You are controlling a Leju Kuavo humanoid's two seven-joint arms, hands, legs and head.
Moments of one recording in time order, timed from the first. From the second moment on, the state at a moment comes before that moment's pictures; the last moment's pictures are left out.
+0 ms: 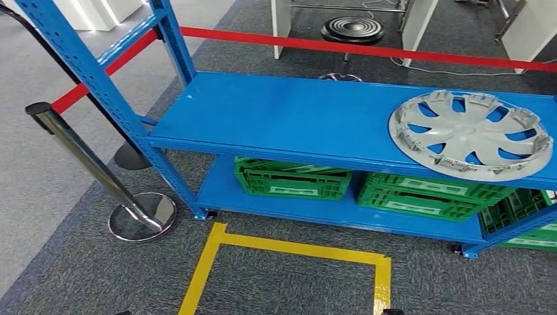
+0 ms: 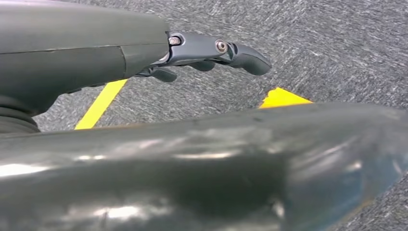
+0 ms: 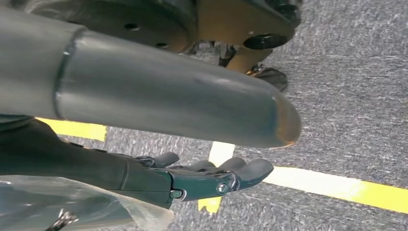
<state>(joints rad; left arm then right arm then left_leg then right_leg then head) -0.05 -0.21 0.71 -0.22 -0.30 0.42 -0.57 -0.07 0.20 -1.20 -0.20 1.02 -0.17 -0.25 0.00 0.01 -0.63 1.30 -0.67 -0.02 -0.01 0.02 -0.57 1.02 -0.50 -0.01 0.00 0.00</state>
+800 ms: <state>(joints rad) -0.05 -0.21 0.72 -0.22 -0.31 0.43 -0.56 -0.07 0.20 -1.20 -0.20 1.05 -0.18 -0.23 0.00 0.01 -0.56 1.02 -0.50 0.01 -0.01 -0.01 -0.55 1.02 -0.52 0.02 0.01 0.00</state>
